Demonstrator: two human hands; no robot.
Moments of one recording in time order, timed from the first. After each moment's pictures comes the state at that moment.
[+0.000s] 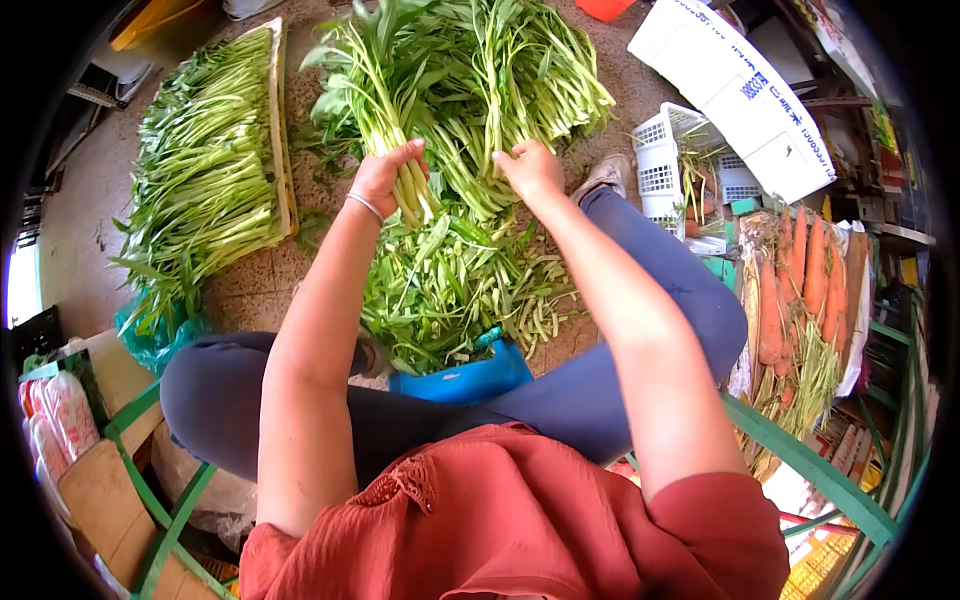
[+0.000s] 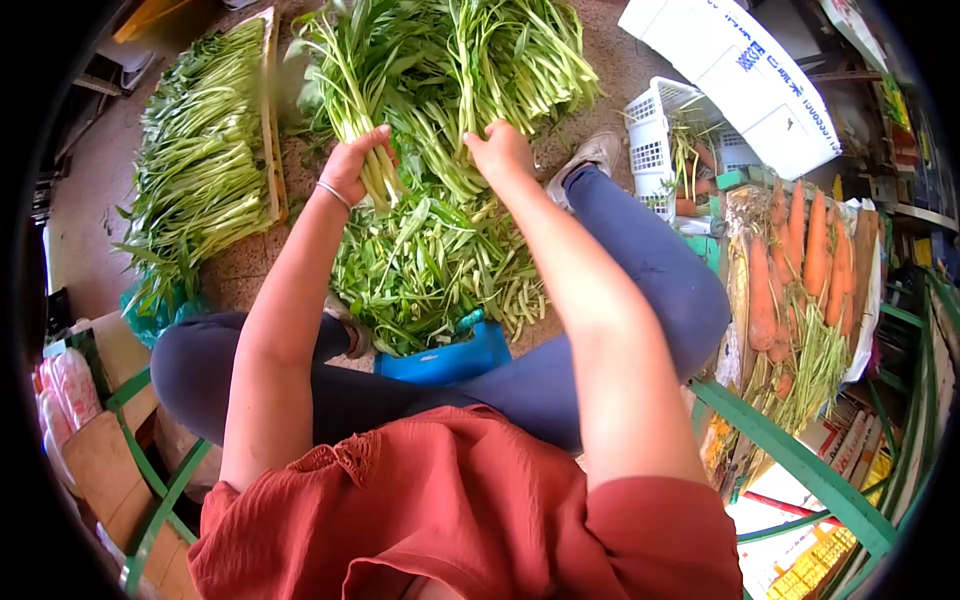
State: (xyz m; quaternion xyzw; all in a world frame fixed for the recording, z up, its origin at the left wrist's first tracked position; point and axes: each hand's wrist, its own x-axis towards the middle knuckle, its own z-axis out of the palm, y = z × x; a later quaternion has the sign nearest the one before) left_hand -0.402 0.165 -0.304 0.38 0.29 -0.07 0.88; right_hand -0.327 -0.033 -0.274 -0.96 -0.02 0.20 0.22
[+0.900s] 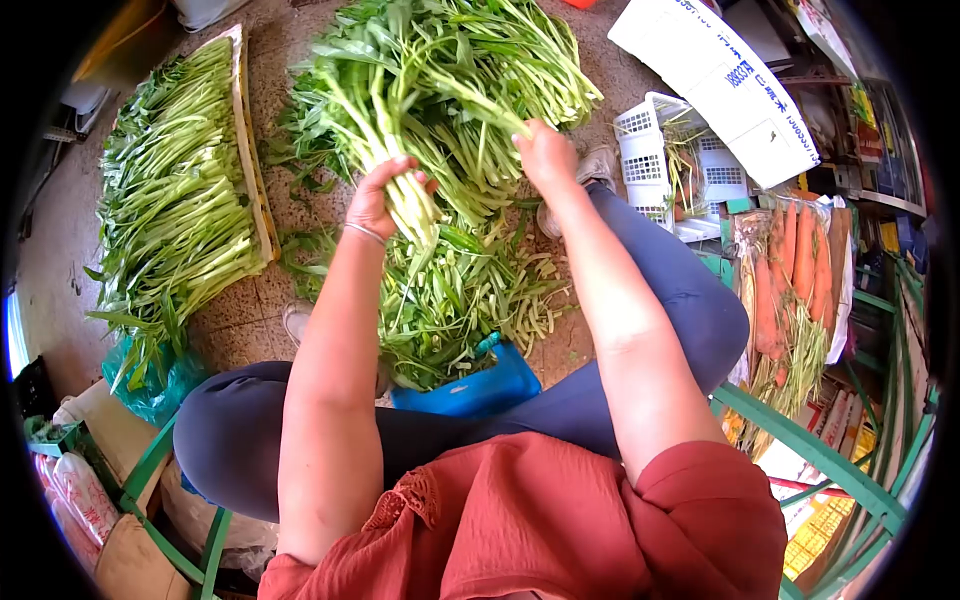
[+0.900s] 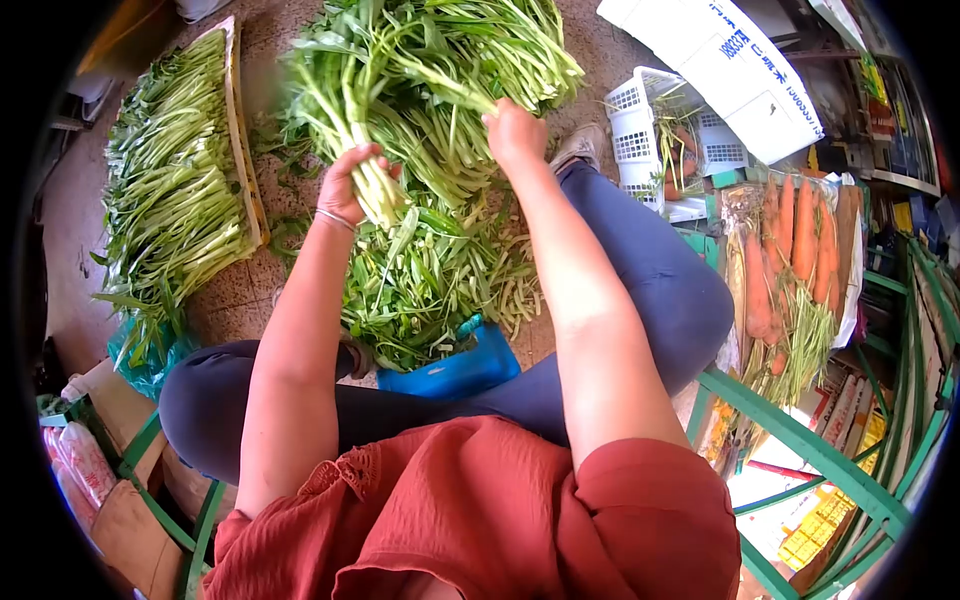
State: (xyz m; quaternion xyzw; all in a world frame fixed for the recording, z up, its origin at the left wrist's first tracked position) left_hand -0.402 0.161 -0.318 0.19 0.21 -0.10 0.95; right_hand -0.293 -0.044 -0.277 -0.99 -0.06 0.10 0.11
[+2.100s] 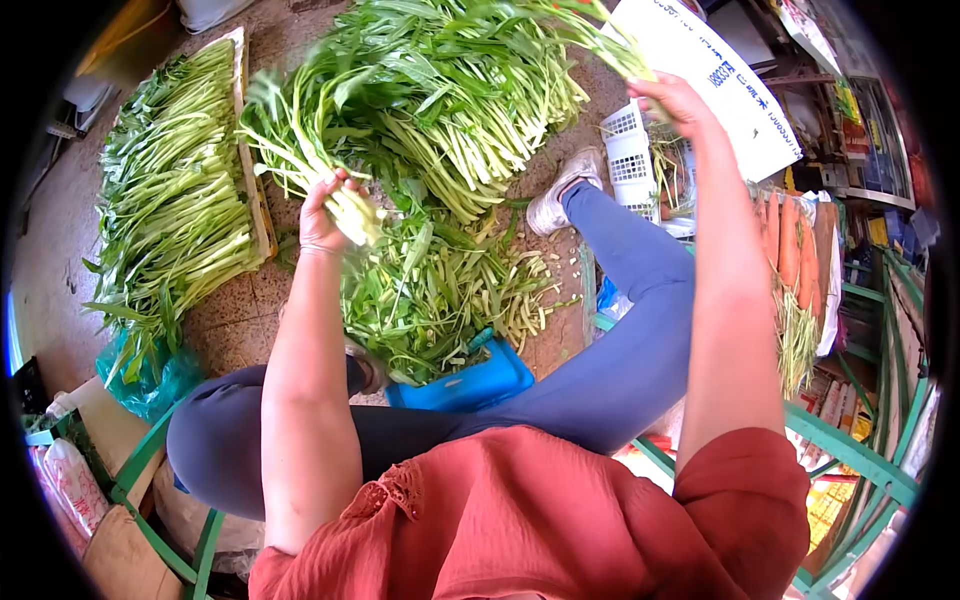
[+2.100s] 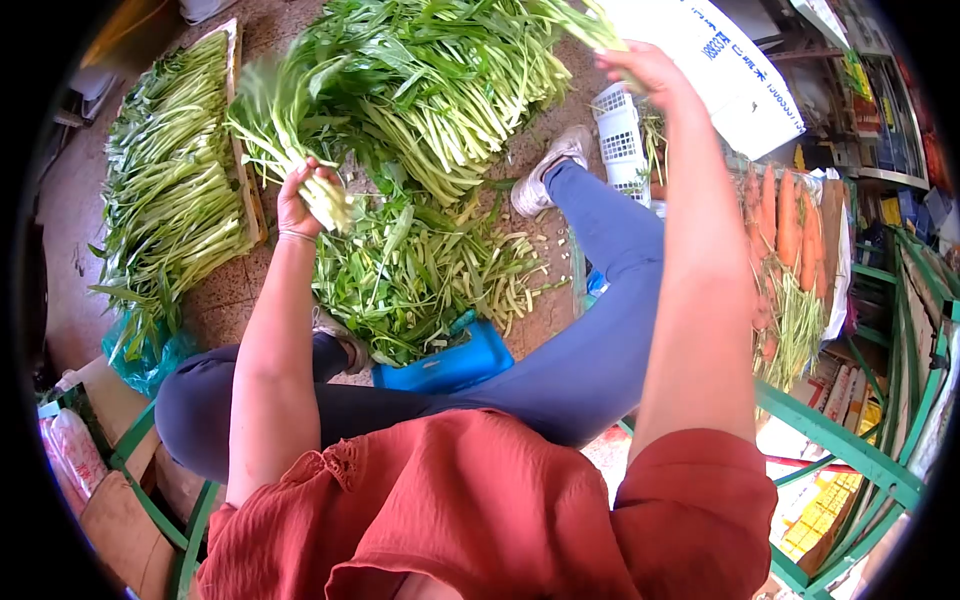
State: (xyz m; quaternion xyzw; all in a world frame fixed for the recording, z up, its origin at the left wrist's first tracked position) left_hand -0.443 0.214 -0.338 0.08 0.16 0.01 0.98; right_hand -0.189 -0.150 -0.129 -0.88 0.02 0.26 0.40
